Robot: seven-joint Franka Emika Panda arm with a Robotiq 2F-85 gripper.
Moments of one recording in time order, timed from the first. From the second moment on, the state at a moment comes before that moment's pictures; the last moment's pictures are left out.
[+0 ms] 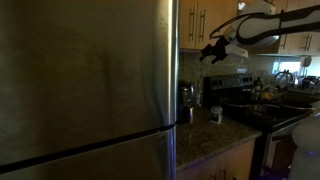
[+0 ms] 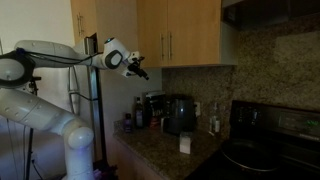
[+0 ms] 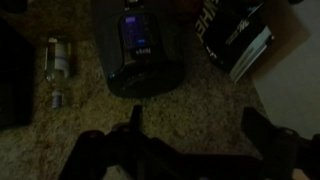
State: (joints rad) arm 0.09 -0.83 0.14 -2.44 0.13 2.50 0.20
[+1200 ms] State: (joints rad) arm -0.13 -0.73 0.15 -2.31 0.10 3.23 0.25
